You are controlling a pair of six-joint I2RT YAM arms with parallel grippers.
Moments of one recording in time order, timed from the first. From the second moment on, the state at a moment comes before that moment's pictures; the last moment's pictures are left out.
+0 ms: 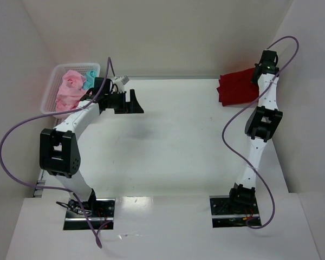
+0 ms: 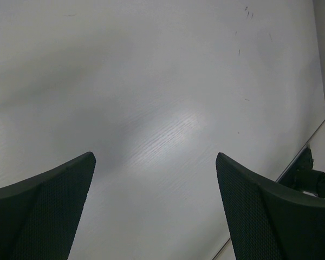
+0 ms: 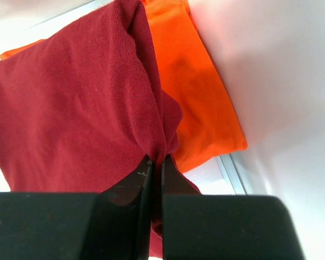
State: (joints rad) left arm -0.14 1.72 1.35 -0.42 0.64 -0.22; right arm -0.30 2.55 2.60 -0.79 0.15 0.04
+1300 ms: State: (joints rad) left arm -0.15 1.34 1.27 -0.43 0.61 -0.24; right arm 0.01 2.12 1.97 -0.42 0.35 0.03
